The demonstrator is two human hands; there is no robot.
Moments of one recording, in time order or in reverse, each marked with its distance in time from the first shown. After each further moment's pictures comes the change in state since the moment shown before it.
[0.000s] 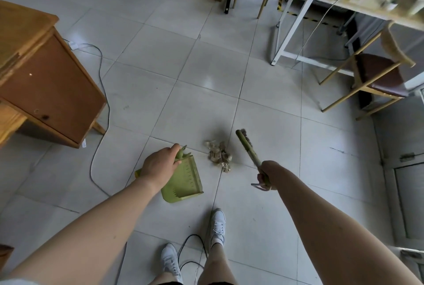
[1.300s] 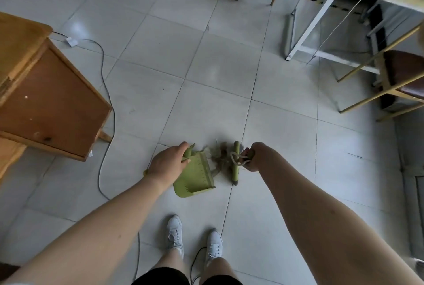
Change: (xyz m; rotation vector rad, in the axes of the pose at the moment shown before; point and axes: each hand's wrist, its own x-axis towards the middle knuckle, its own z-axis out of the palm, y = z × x) left_hand 0.131 -0.070 -0.035 -0.137 -0.088 -0.020; right_hand -0.049 -0.171 0.109 0.436 -0.163 0.000
